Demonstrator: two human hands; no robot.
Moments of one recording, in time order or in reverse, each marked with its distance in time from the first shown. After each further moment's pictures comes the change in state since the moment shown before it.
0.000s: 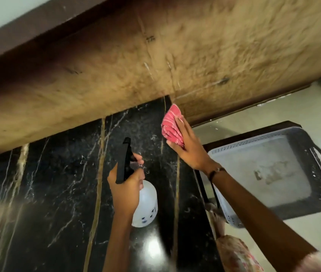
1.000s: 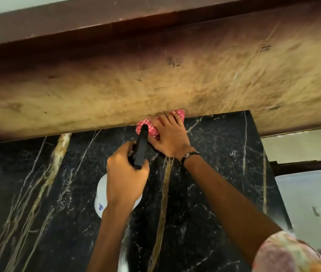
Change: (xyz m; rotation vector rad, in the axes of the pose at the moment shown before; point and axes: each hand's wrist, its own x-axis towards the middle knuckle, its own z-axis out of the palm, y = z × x) left_hand 0.137 -0.037 -0.188 0.381 0.081 0.205; right_hand 0.145 -0.154 0.198 -0.727 -0.095 -0.207
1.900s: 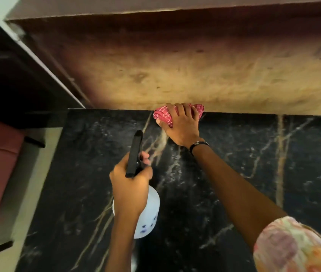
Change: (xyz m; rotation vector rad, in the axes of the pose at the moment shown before) left_hand -0.014 -0.169 -0.216 -0.554 0.144 -0.343; right_hand 0.074 -0.251 0.090 -0.009 -0.047 0.032
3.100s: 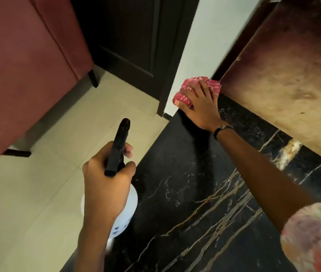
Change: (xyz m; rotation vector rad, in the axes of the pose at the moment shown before) left_hand 0.010 -0.061 -0.302 -0.052 0.414 0.003; right_hand 0.059 -0.281 0.097 -0.170 -0.122 -0.535
